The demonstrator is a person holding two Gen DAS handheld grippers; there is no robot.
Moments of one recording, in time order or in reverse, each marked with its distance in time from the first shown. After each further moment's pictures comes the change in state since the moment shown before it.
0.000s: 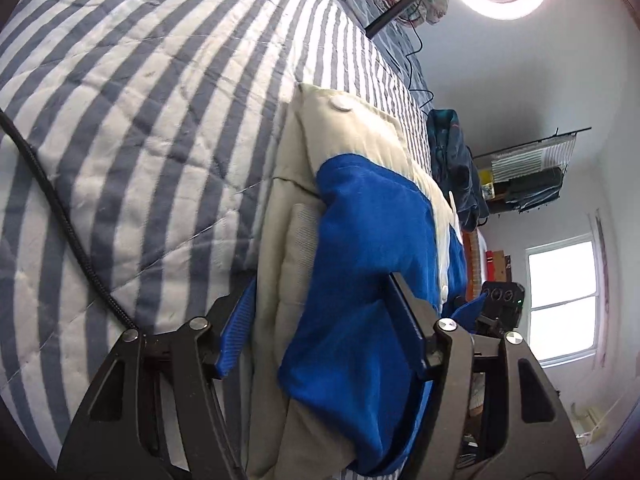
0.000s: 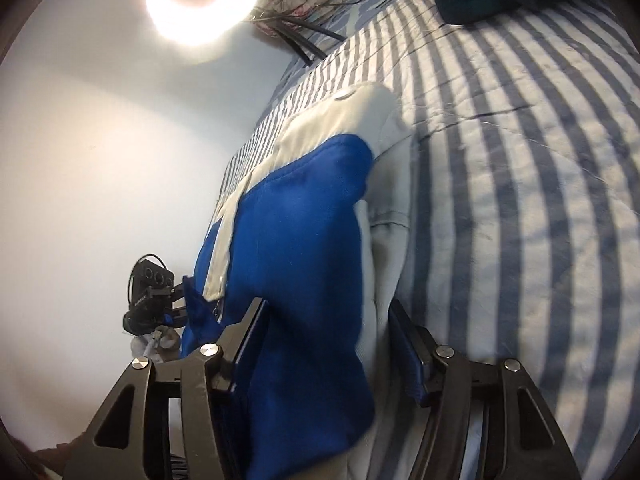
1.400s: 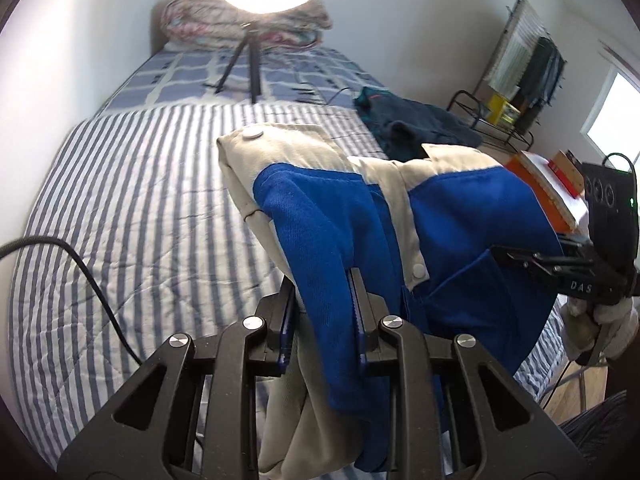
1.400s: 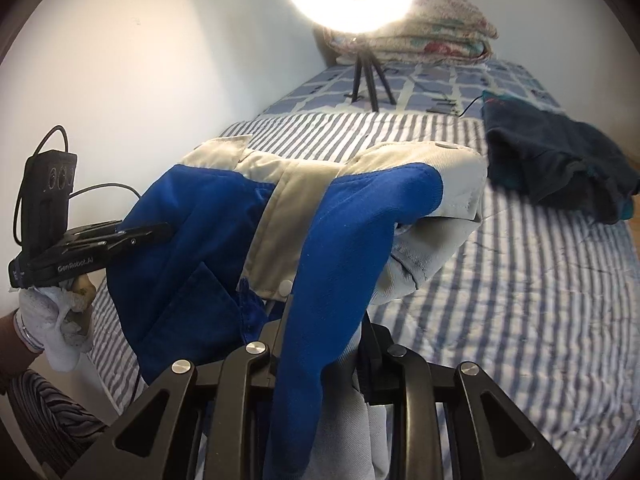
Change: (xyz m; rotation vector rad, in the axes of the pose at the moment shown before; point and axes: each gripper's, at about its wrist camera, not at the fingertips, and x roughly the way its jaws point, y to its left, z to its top) left arm 0.002 -0.196 -0.098 0.612 -0.209 0.312; right arm -0.061 0.144 -0.035 -0.476 -0.059 -0.441
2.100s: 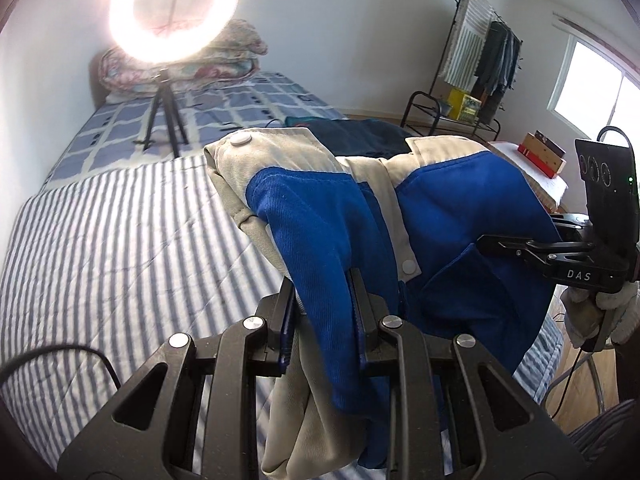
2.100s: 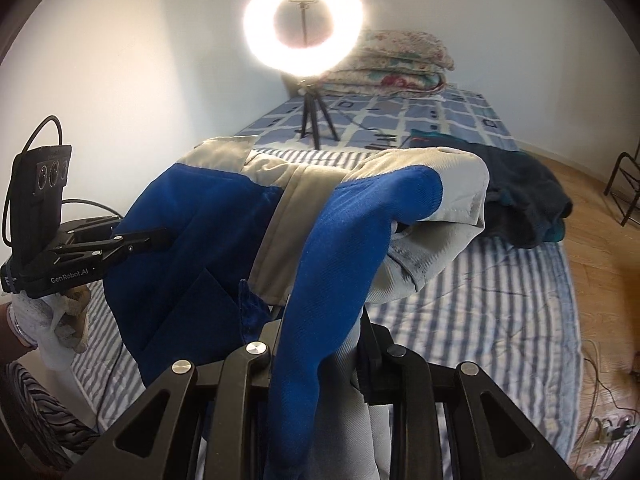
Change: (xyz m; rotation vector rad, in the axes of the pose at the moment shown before) left arm 0.038 -0.102 0.051 0.154 -0.072 -0.074; right arm -0.066 -0.067 0.007 -0.016 -0.086 -0.127
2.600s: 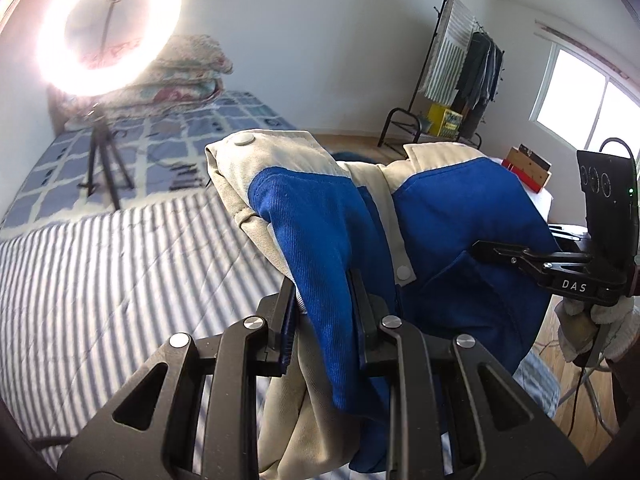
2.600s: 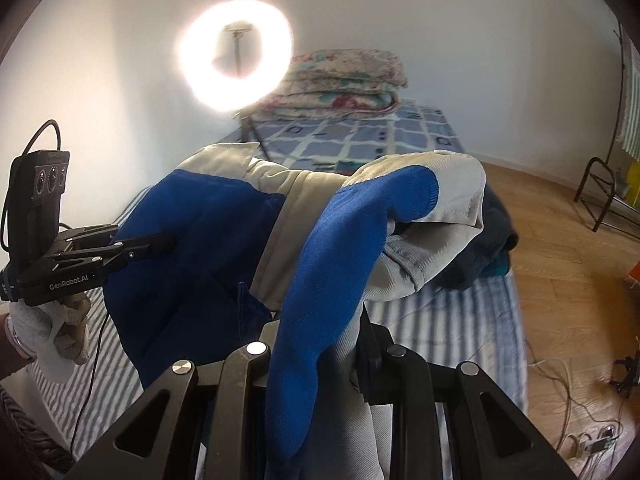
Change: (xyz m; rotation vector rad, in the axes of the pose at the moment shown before) left arm 0.098 -0.028 0.091 0.021 -0.066 -0.083; right arm 0.002 -0.093 0.047 0.038 -0.071 -0.110
